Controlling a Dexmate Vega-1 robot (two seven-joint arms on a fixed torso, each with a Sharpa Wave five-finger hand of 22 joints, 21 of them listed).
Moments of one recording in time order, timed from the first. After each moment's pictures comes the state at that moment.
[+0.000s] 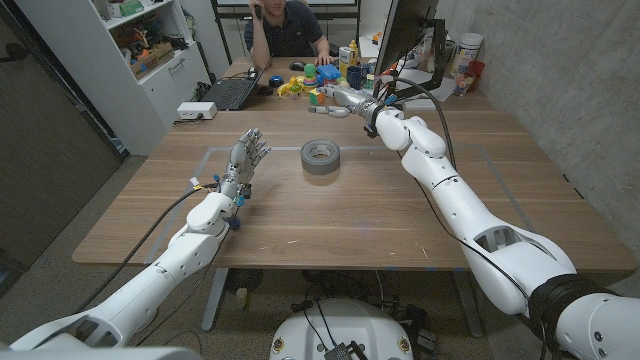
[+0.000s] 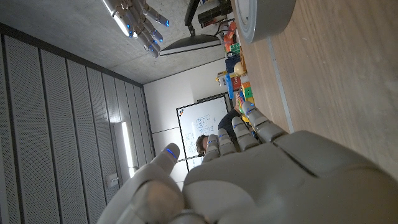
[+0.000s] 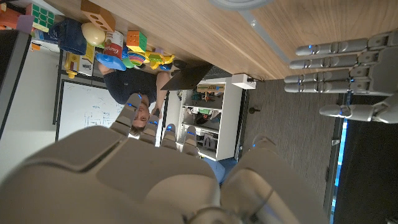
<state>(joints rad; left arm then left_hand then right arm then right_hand) 0.92 0.59 0.41 -1.37 -0.73 -0.37 0.03 0.02 0.07 0.54 0.18 0.24 -0.05 -0.06 0.19 0.18 -0.02 -0.11 0.18 0.18 0.04 -0.04 0.21 0.18 0.15 -0.04 0.30 0.18 -0.51 -0.13 -0.38 -1.34 -1.08 0.21 0.24 0.17 -0.08 0.18 0.02 0.34 -0.01 -0.13 0.20 0.19 -0.07 -0.02 0.19 0.19 -0.12 0.07 0.32 0.18 -0.11 0.21 0.64 0.17</state>
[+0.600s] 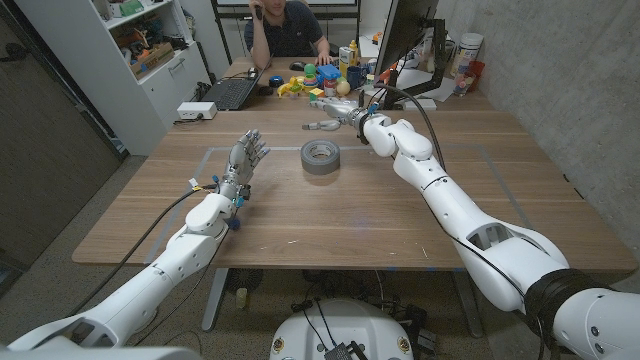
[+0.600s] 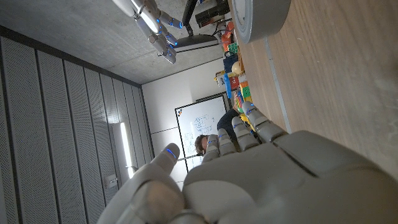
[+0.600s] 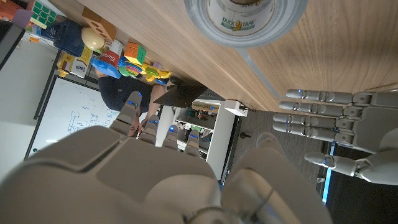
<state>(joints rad) 0.93 0.61 0.42 -1.38 -0.73 -0.36 0.05 0.02 0.07 0.54 0.18 0.24 -0.05 -0.06 0.19 0.18 -0.02 -0.11 0.18 0.18 0.04 -0.04 0.21 0.18 0.15 -0.04 0.30 0.18 -0.50 -0.11 -0.44 -1.29 -1.21 0.20 0.25 0.19 -0.10 0.16 0.01 0.35 -0.05 -0.19 0.19 0.19 -0.08 -0.06 0.19 0.19 -0.10 0.06 0.31 0.18 -0.07 0.21 0.61 0.17</state>
